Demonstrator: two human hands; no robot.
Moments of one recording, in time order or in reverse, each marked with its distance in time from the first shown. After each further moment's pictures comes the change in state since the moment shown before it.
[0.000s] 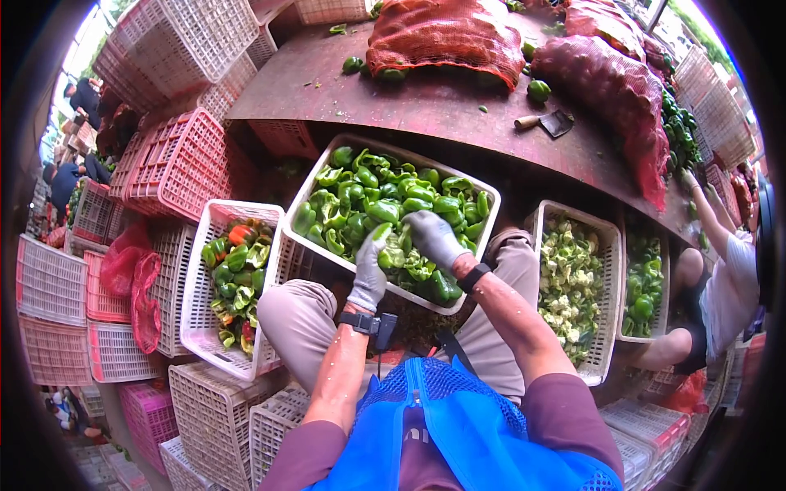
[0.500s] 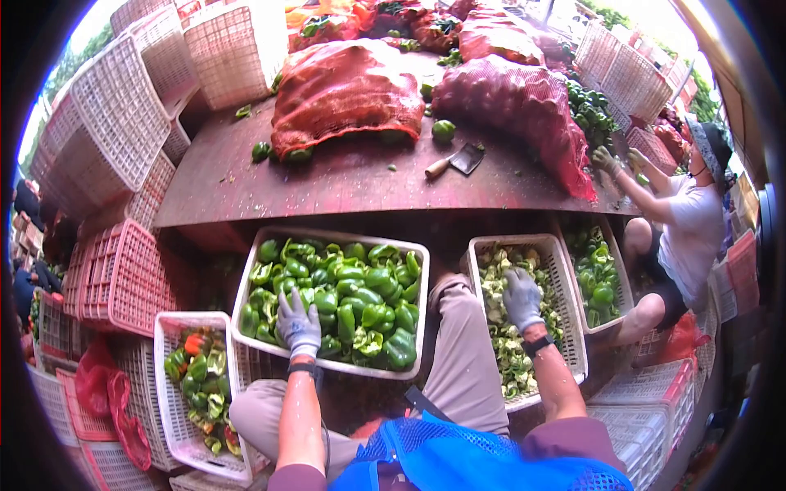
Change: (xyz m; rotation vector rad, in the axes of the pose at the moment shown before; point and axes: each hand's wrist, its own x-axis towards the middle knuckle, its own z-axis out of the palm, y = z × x) left_hand 0.081 0.010 -0.036 1.841 0.172 0.324; right_hand -0.193 0.083 -0.193 -0.608 0.315 0.646
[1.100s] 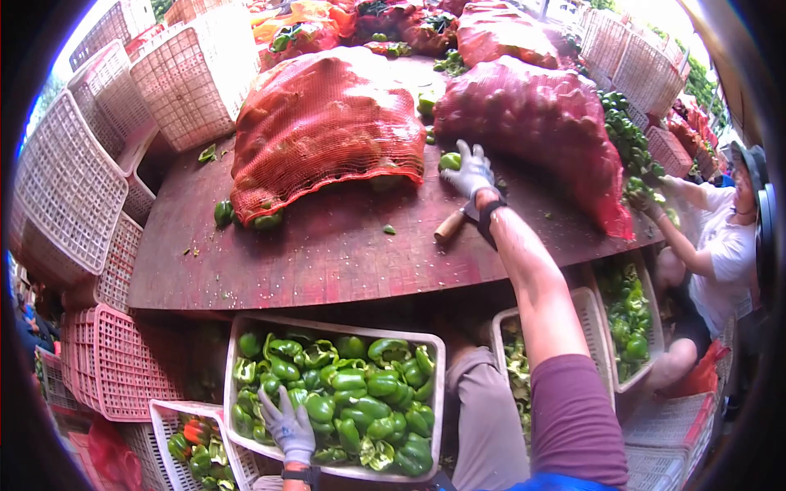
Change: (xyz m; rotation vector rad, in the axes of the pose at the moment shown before) left_hand 0.041 0.011 0.001 0.093 -0.163 -0.066; right_hand 0.469 -0.040 0.123 0.100 -0.026 0.265
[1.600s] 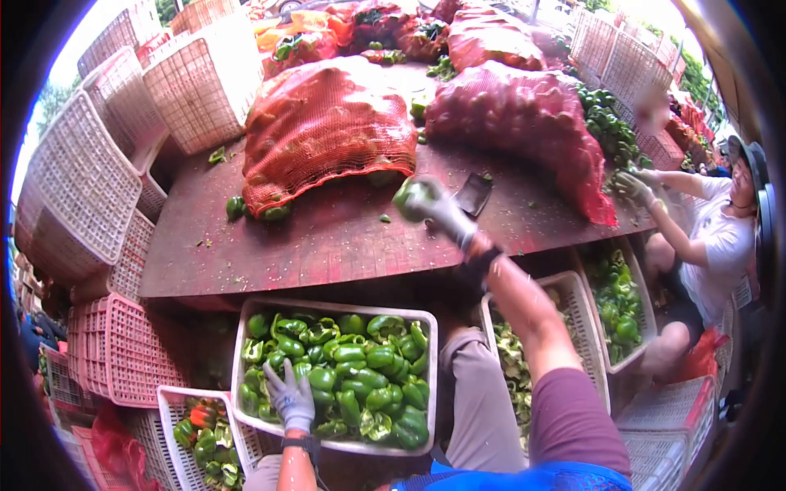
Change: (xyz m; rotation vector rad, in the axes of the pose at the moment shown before) left_hand 0.002 -0.005 0.004 -0.036 0.029 0.002; right_hand -0.132 -0.033 -0.024 1.120 -0.345 -0.237
